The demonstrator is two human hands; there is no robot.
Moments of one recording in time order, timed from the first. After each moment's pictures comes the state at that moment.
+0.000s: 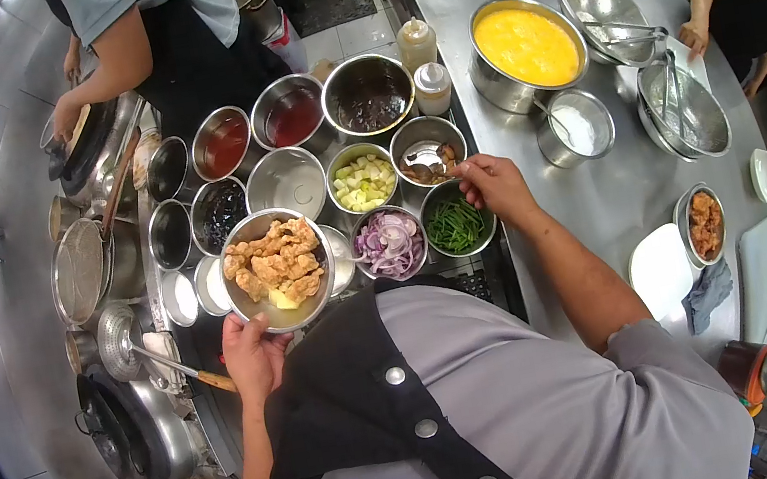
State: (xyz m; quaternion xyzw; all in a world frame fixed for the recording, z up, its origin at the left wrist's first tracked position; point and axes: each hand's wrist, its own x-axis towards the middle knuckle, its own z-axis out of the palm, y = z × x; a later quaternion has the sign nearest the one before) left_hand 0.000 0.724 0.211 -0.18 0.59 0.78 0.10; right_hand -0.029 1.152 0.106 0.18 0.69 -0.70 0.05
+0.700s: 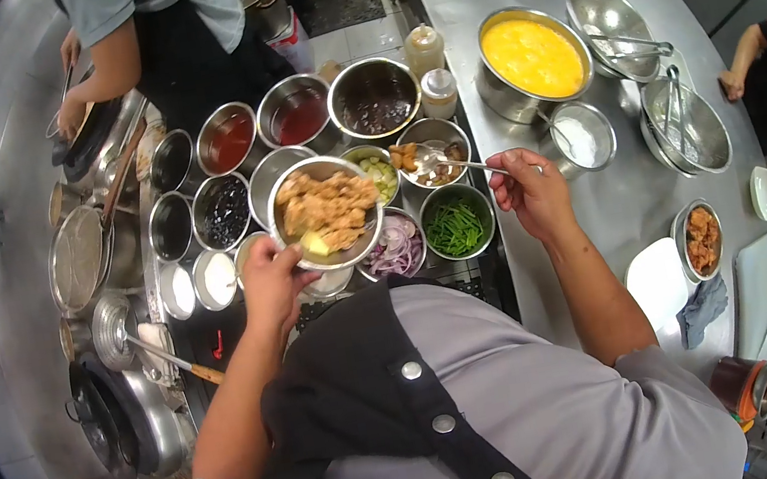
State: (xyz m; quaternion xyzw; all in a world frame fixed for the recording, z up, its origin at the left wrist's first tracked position) left_hand -0.066 0.801 0.208 -0.16 0.68 0.70 0.16; right_hand -0.002 1.174 0.165 0.16 0.51 -0.85 -0.02
